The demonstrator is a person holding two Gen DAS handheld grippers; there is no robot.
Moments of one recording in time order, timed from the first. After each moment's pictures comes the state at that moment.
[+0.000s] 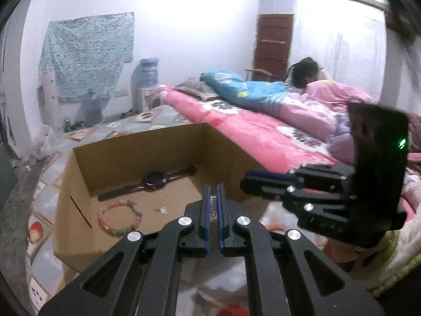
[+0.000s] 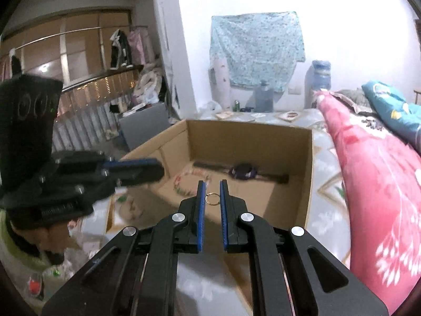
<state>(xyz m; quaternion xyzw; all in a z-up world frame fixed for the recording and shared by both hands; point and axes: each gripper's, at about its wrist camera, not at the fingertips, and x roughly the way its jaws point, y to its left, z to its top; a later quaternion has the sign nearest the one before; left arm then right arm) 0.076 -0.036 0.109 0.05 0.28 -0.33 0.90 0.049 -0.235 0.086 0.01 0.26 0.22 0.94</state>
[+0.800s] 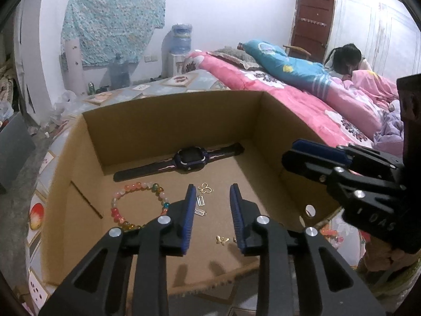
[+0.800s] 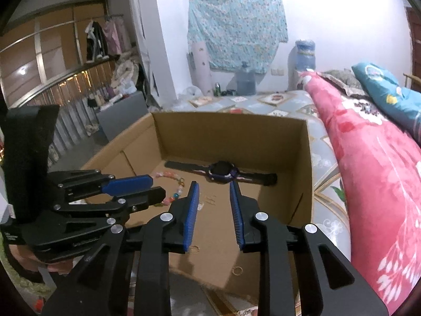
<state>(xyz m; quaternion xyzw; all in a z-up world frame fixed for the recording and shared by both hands) 0.146 -0.040 0.069 0.05 0.36 -0.25 0.90 0.094 -0.228 0.075 0.02 0.30 0.17 0.94</state>
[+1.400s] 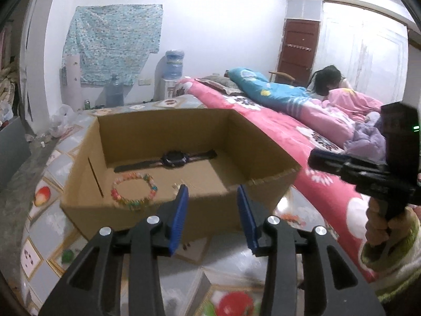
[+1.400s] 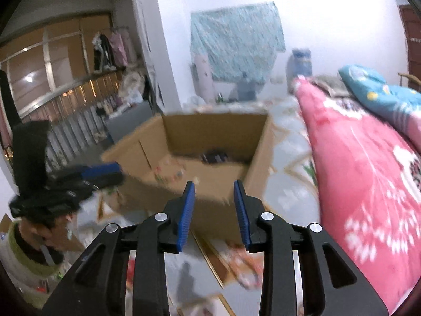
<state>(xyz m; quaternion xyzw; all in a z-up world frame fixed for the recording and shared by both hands) 0.048 -0.015 0.082 0.01 0.29 -0.28 0.91 0.018 -0.286 0.077 0.03 0.30 0.18 0.94</state>
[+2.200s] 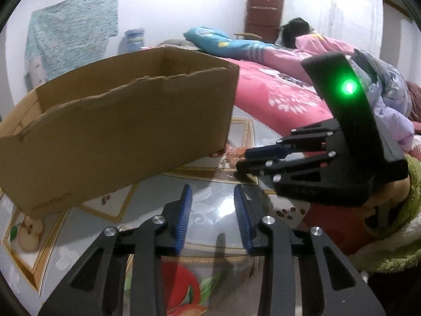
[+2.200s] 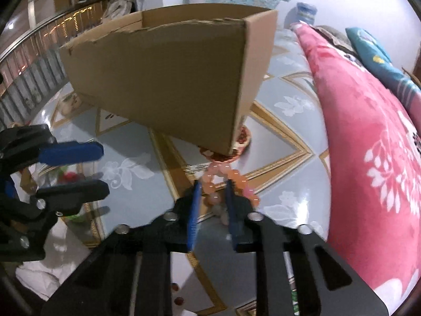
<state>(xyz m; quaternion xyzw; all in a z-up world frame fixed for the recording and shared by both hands) 0.011 -0.098 0.000 0.10 0.34 -0.35 0.87 0.022 -0.266 -0.022 -0.08 0.44 0.12 0.89</state>
